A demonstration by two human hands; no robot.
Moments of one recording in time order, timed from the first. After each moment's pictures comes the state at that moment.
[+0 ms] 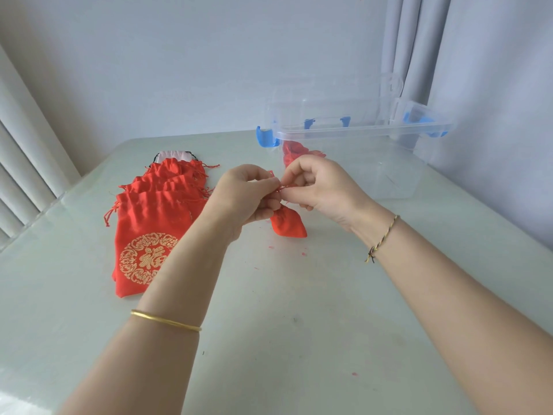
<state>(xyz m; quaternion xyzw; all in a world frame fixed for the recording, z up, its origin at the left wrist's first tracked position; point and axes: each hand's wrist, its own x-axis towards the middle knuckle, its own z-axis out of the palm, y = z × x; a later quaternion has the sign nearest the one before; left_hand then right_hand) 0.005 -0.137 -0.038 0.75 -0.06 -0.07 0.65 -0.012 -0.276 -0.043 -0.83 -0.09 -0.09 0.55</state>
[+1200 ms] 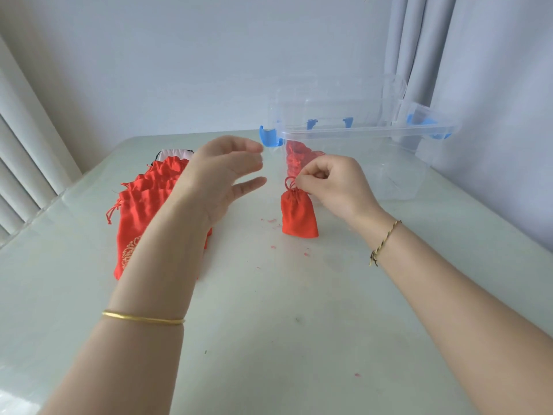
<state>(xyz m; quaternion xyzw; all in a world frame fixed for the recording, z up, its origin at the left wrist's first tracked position) 0.003 -0.115 -0.011 0.67 -0.07 -0.03 0.73 -0.003 -0.283 -0.050 -0.84 -0.05 -0.23 0.49</state>
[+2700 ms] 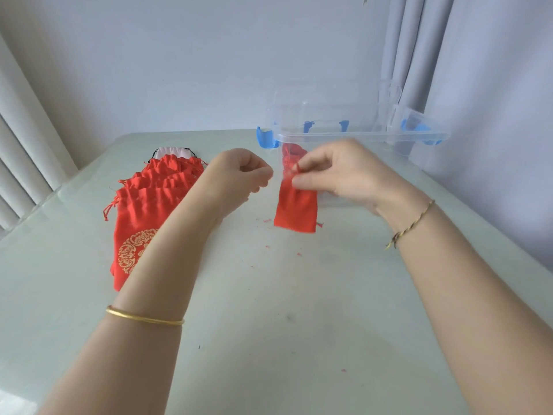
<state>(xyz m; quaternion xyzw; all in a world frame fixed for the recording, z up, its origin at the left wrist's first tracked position) 0.006 -0.123 -0.019 0.84 -0.15 0.03 0.51 -0.028 -0.292 -0.003 -0.87 -0.11 -0.06 0.47</state>
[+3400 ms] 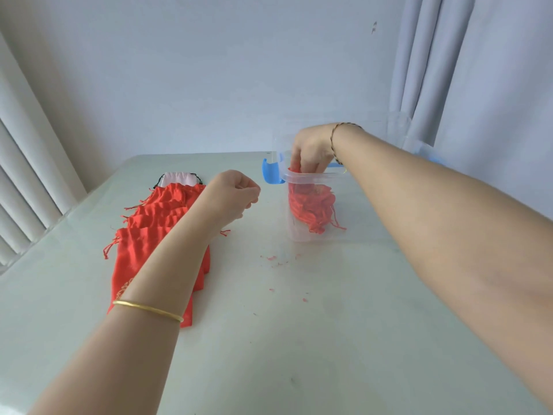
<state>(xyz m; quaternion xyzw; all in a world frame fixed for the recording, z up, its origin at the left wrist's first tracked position) 0.064 -0.120 -0.009 0.87 -0.07 0.02 0.49 0.127 -0.289 0.057 -0.99 -0.04 0.14 0.06</state>
